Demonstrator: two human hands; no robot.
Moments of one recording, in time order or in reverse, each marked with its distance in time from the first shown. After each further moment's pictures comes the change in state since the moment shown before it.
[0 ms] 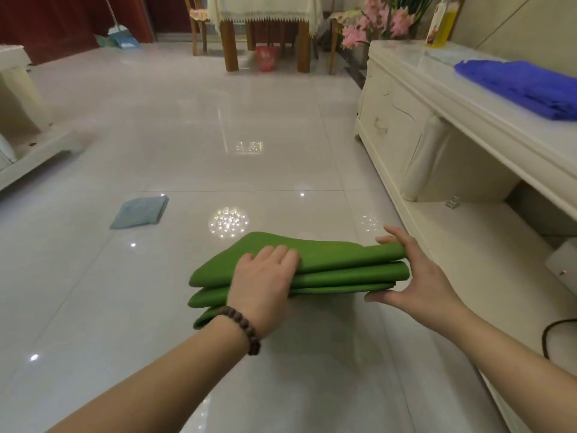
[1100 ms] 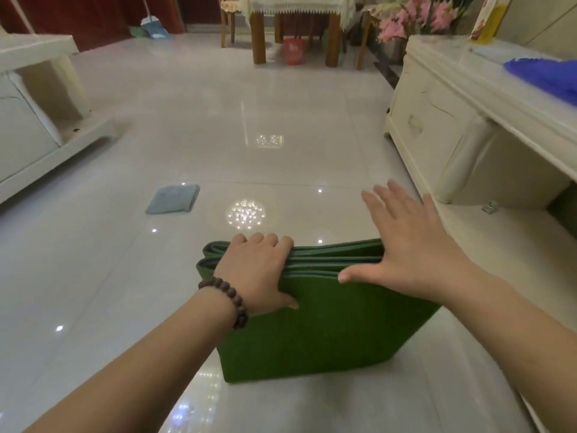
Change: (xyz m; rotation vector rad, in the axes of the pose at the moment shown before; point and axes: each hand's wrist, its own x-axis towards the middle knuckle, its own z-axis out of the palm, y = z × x) left_hand -0.023 -0.063 -0.039 0.074 -0.322 -0.072; right_hand 0.039 -0.122 0.020 -0.839 -0.338 -0.087
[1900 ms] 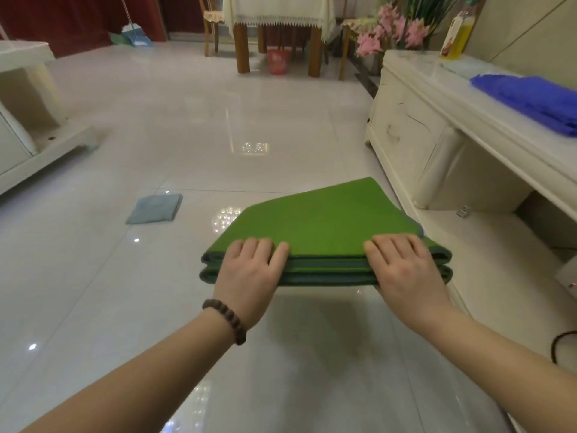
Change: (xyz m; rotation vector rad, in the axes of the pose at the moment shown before) left_hand 0.011 0.011 0.039 0.152 0.553 0.055; right_hand -0.009 0.038 0.071 -0.276 0.595 -0.071
